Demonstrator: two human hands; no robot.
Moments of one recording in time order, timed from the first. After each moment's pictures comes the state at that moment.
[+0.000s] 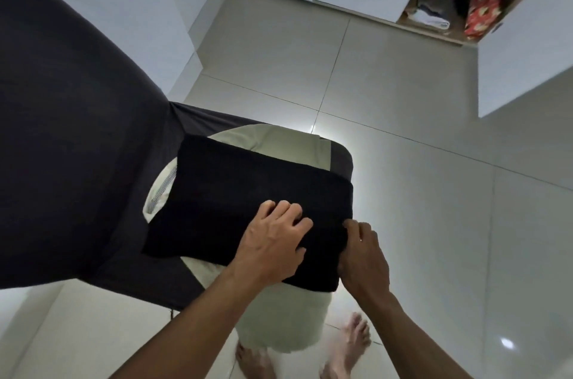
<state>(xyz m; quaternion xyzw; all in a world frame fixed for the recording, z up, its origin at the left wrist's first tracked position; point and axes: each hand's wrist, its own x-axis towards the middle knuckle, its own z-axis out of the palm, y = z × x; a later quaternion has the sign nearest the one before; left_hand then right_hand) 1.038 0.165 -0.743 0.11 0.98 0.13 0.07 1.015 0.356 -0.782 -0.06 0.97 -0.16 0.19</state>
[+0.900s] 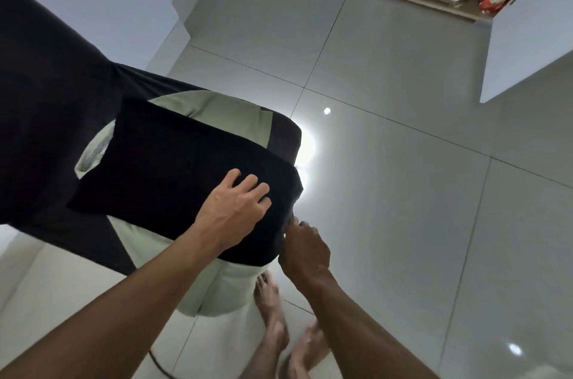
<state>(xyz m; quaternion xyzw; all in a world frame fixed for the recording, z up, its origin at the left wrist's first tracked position) 1.008 0.256 -0.755 0.17 0.97 -0.09 0.16 1.004 0.422 -0.804 -0.12 0.92 -0.16 0.33</state>
